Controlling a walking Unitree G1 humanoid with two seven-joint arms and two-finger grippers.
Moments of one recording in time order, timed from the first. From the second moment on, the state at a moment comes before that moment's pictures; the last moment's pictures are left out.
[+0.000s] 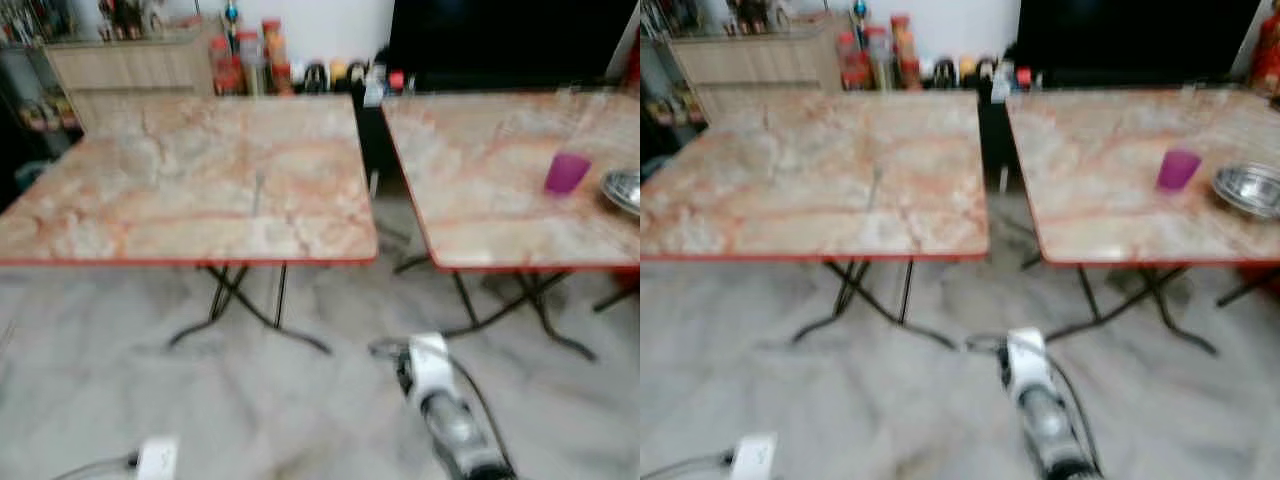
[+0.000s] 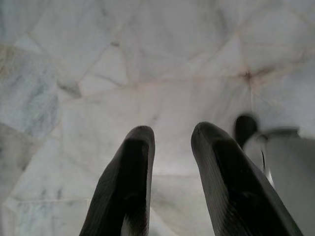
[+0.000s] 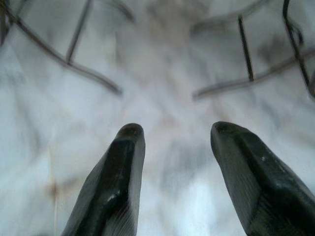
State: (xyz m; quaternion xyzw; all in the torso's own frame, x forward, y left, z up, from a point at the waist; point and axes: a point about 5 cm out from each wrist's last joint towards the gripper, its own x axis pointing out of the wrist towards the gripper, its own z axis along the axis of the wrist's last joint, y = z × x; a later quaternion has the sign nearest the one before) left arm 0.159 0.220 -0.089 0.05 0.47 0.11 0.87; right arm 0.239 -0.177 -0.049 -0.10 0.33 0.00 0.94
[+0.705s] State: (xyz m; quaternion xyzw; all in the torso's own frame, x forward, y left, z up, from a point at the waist) left arm 0.160 0.237 -0.084 0.07 0.46 0.12 0.88; right arm 0.198 -0.164 -0.079 -0.07 0.43 -0.01 0.90
